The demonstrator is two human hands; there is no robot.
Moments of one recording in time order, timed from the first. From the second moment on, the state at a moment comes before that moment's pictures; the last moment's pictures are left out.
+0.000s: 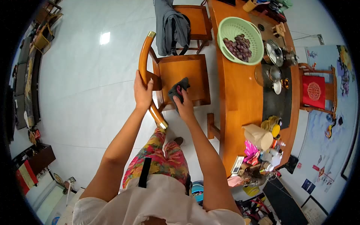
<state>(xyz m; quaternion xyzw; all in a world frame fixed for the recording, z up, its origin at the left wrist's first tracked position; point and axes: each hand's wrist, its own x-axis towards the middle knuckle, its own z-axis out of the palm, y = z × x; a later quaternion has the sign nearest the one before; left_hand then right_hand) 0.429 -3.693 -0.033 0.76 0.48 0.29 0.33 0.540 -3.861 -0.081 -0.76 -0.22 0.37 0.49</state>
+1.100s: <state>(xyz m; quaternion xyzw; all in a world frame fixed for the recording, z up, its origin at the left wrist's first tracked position) 0.439 -3.696 -0.027 0.63 0.55 0.24 0.49 0.727 -3.728 -0.319 -0.91 -0.38 0.15 -0.01</state>
